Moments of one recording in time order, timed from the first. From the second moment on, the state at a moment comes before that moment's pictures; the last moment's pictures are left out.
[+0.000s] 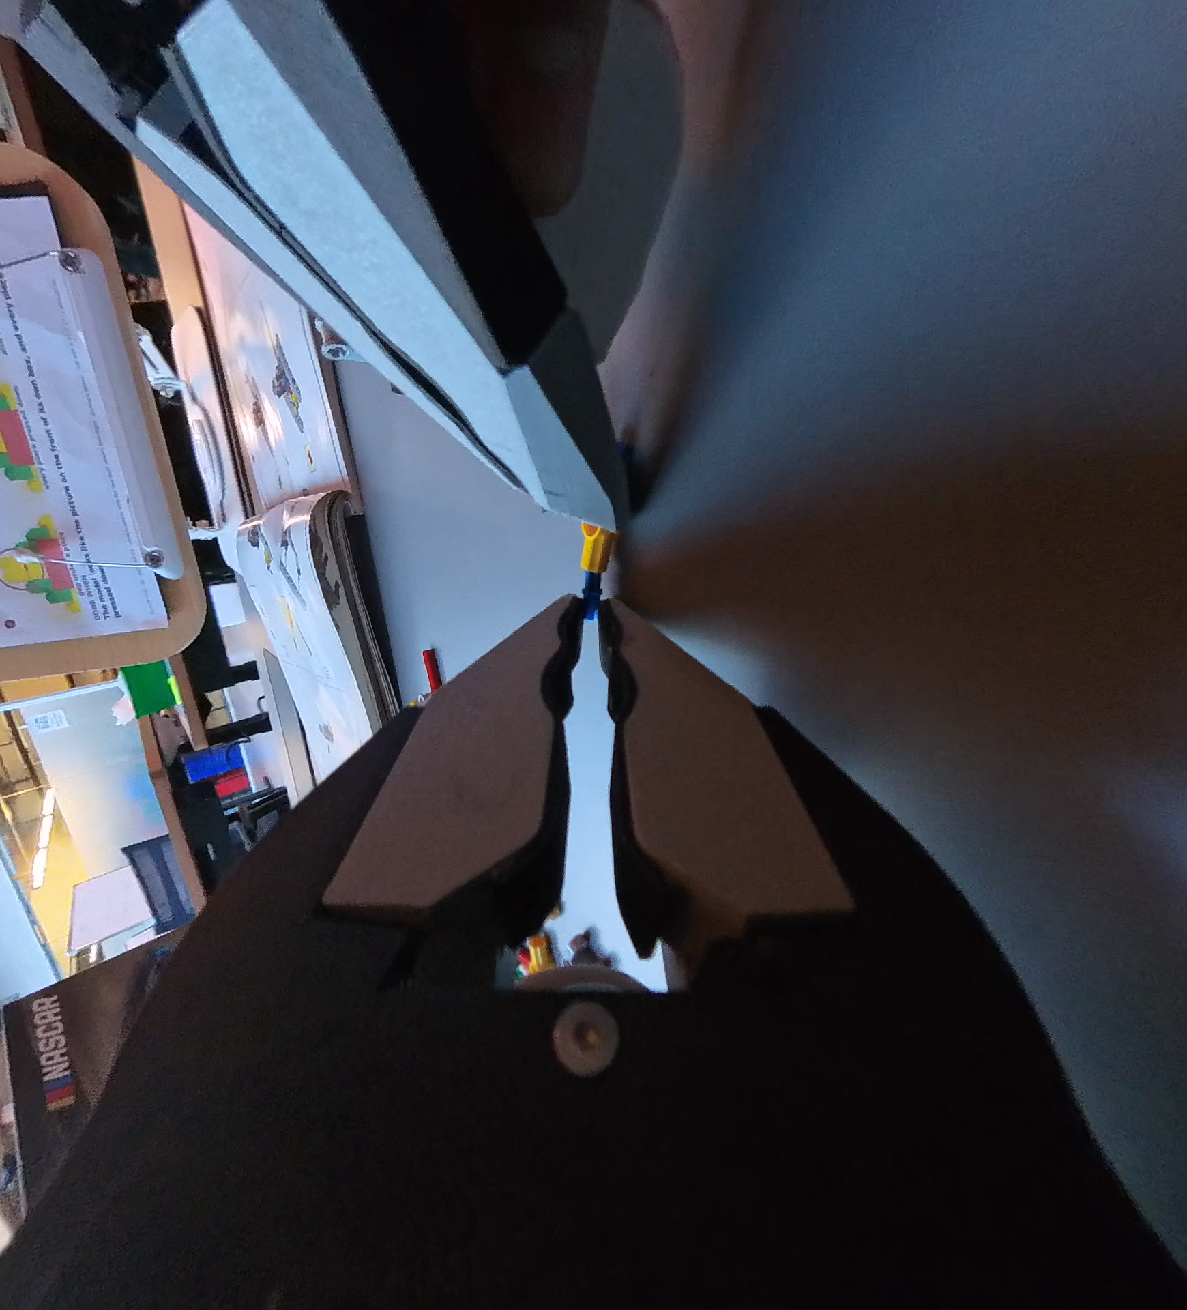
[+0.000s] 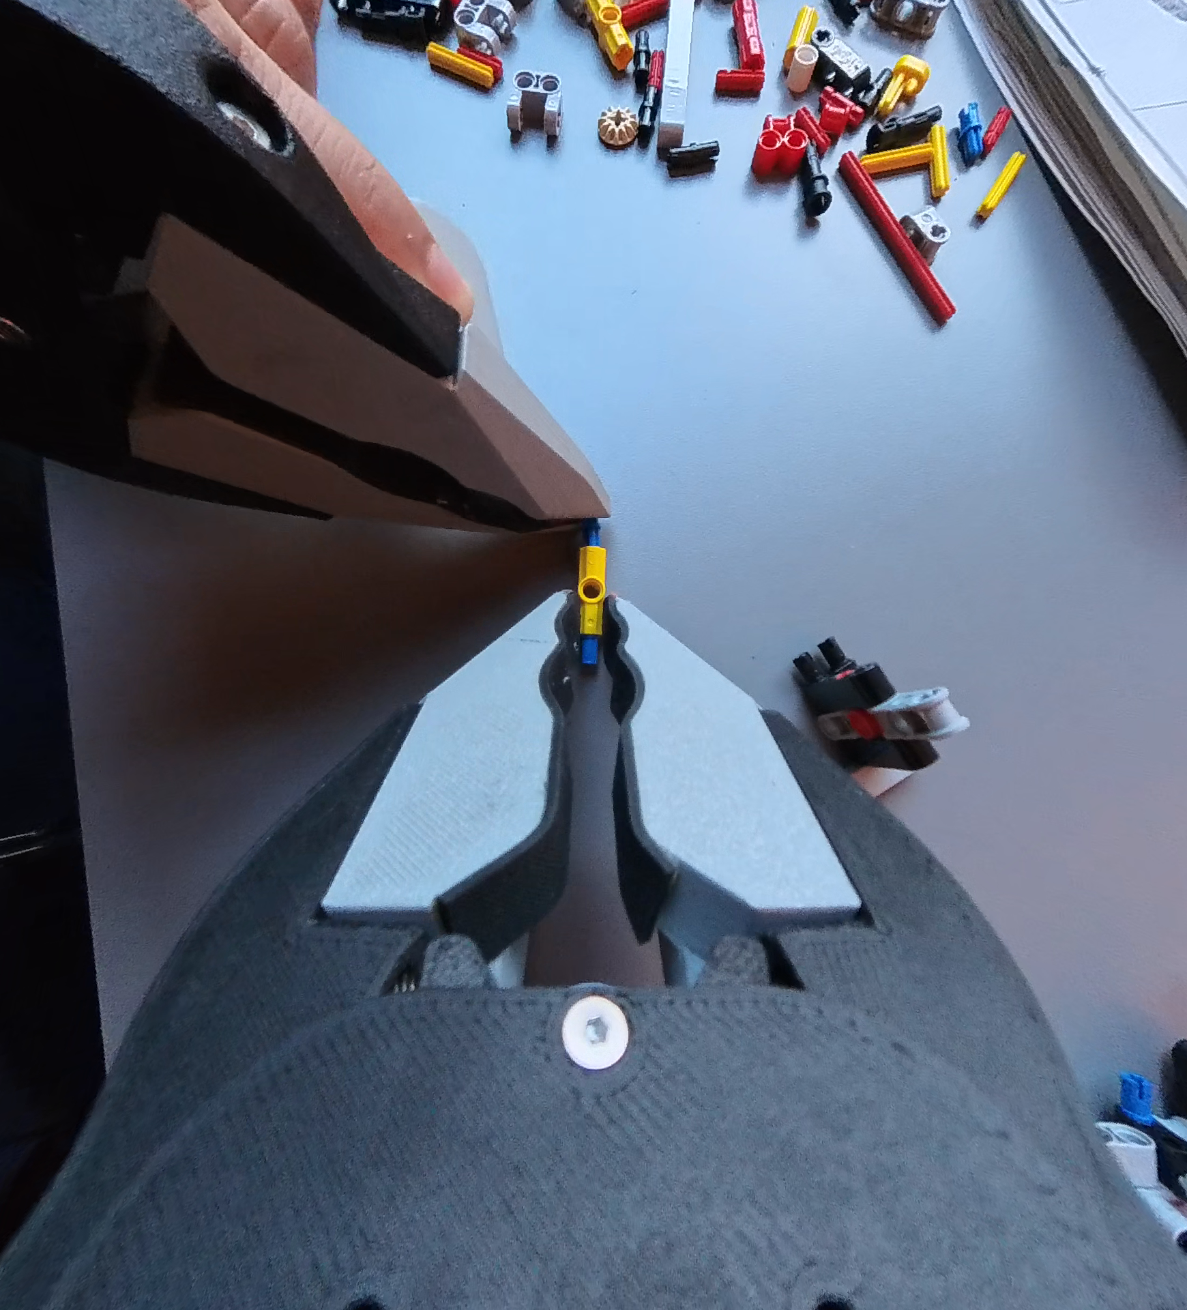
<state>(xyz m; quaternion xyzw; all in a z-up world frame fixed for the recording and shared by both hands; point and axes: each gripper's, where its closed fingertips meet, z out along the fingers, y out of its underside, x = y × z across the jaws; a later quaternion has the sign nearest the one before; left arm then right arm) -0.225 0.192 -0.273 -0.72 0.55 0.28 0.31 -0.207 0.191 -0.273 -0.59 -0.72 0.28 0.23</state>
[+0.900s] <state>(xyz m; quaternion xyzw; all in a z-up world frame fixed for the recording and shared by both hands) -0.224 0.193 -0.273 -0.63 0.61 0.31 0.36 -0.211 0.191 -0.273 -0.52 -0.78 0.25 0.25</state>
